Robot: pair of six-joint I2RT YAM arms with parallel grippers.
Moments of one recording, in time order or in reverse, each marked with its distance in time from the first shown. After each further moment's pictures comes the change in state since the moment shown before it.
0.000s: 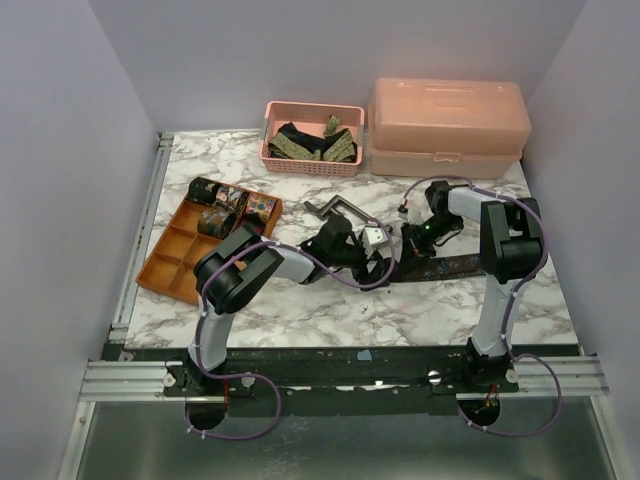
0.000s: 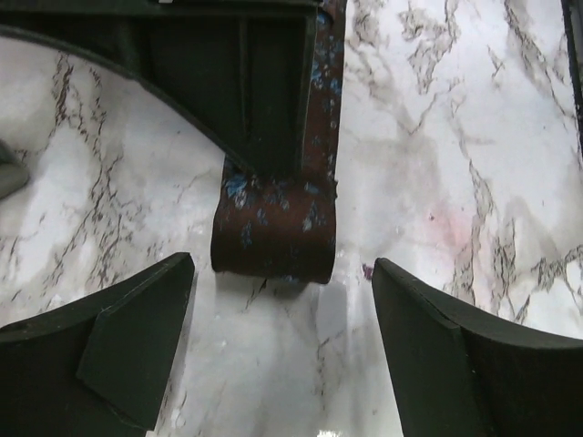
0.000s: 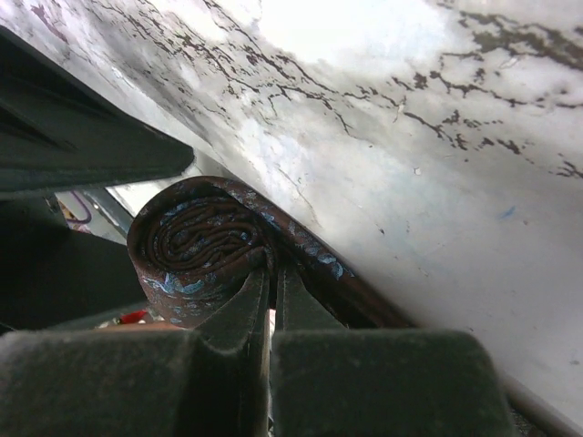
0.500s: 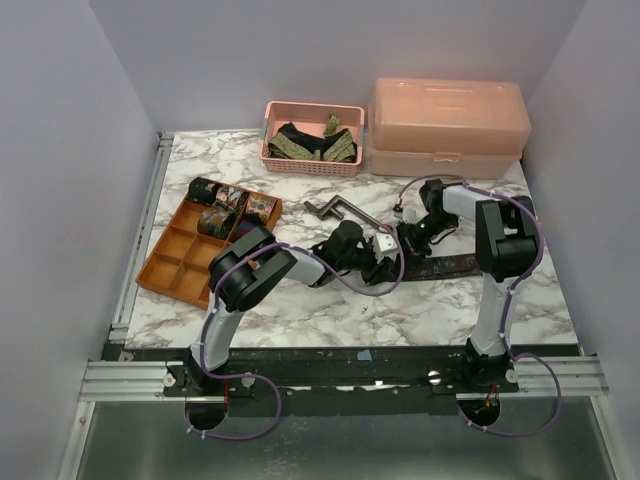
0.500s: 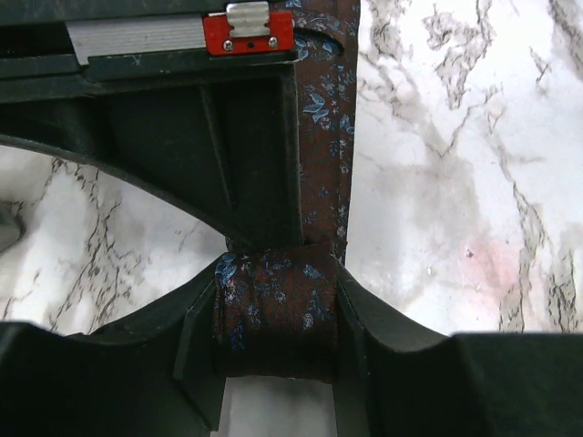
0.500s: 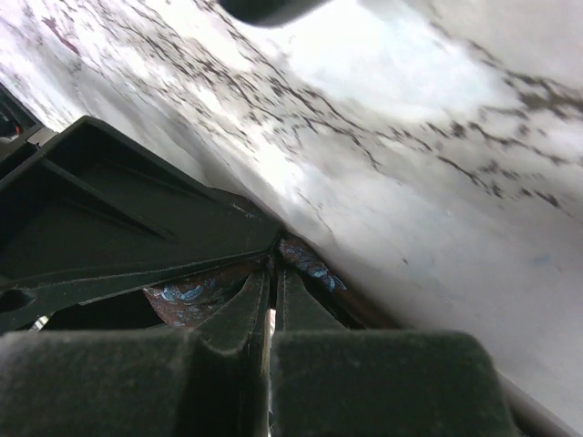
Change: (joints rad) left arm -0.056 0.117 0.082 0.082 -0.079 0.038; right arm 0.025 0.019 0.032 -0.010 0.002 0.016
